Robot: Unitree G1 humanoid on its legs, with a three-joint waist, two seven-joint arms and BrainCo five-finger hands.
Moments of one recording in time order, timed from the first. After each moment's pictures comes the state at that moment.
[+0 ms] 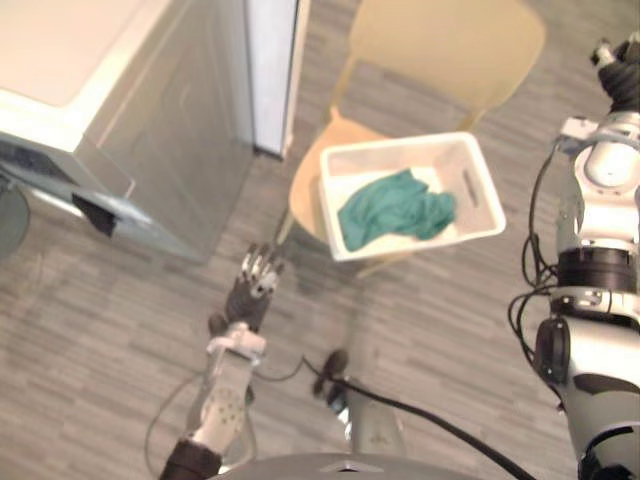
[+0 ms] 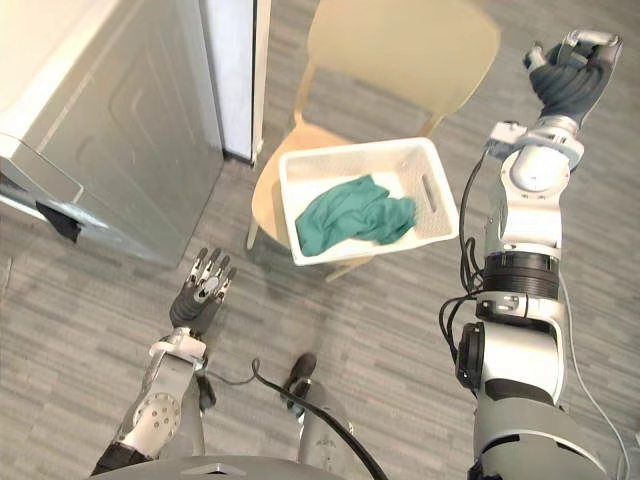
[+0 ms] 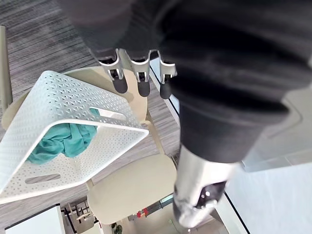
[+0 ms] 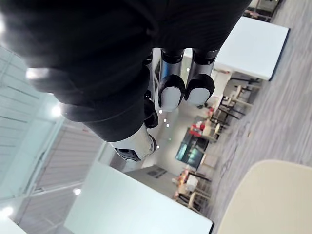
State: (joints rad) left arm 0.12 0.04 -0.29 0.10 -0.95 -0.20 -0.12; right arm -0.83 -0.67 -0.23 0.49 0.15 -0.12 -0.35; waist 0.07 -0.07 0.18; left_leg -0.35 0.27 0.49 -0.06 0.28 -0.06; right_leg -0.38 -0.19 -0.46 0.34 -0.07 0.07
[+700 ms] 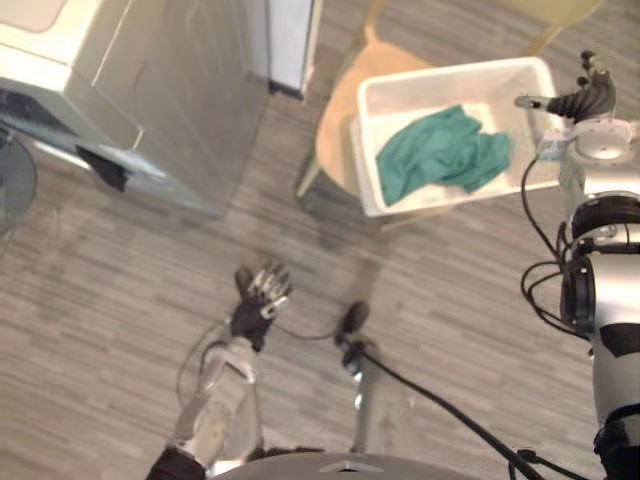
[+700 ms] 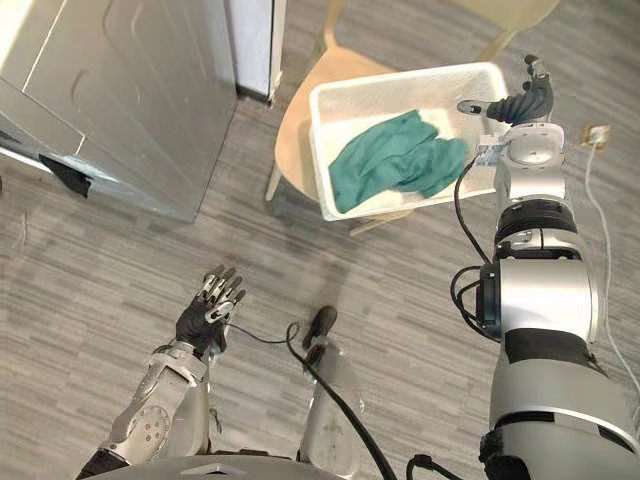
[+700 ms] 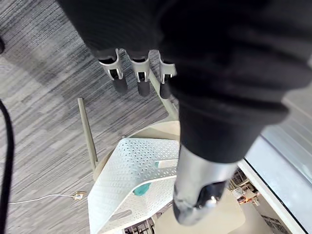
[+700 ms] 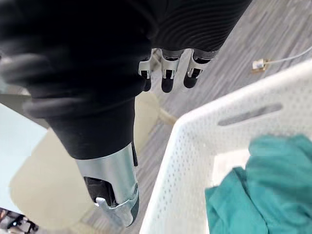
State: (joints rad) left arm 0.11 0.16 -0.39 0.13 -0.88 -0.17 -0.17; right arm -1.22 -0.77 0.10 1.20 0.16 -0.06 -0.10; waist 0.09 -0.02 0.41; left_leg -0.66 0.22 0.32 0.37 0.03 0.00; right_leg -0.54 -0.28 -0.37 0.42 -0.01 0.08
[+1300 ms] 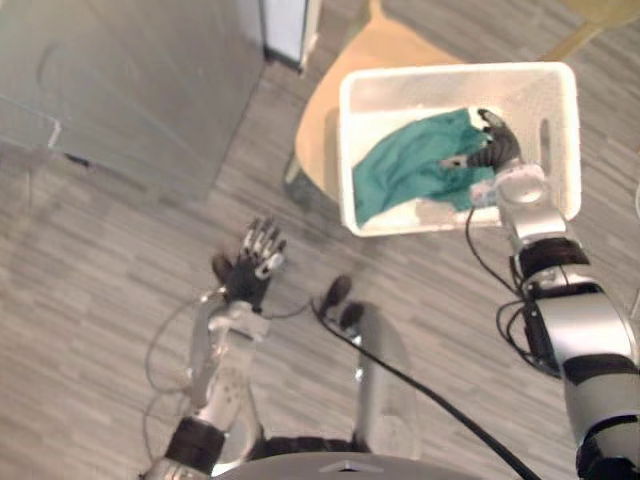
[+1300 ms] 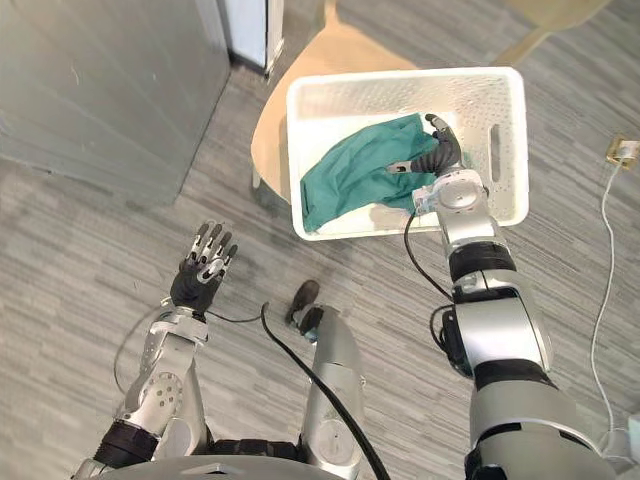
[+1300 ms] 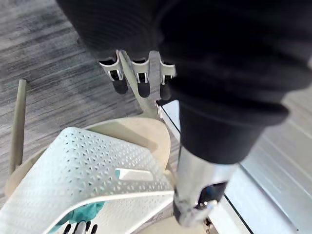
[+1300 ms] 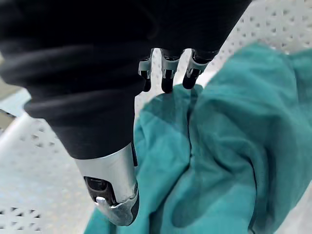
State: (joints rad) left arm 0.00 0.02 -0.26 0.10 -0.86 -0.21 -0.11; right arm -1.02 -0.64 0.14 1.05 0.07 -0.02 -0.03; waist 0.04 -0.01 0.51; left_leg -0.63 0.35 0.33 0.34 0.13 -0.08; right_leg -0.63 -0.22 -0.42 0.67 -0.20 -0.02
